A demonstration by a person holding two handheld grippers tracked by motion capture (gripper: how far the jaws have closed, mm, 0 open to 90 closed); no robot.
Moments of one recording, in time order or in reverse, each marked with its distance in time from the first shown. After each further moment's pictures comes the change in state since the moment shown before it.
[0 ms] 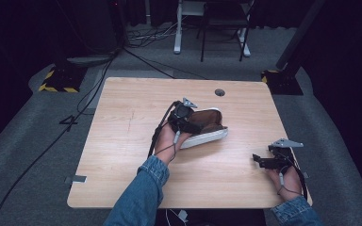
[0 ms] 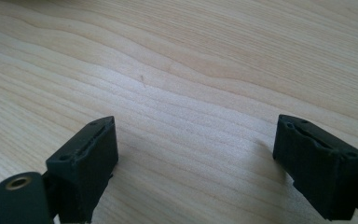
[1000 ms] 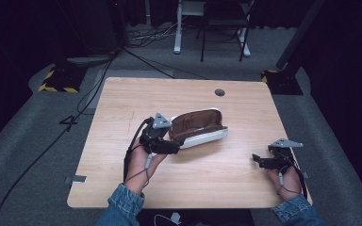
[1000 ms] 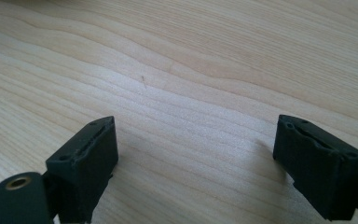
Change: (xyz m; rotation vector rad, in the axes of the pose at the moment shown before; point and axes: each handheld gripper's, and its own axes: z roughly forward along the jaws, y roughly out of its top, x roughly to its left) left arm -0.016 -0.060 -0.098 -0.065 0.046 0.009; right arm 0.001 0.000 0.000 0.000 -0.001 0.000
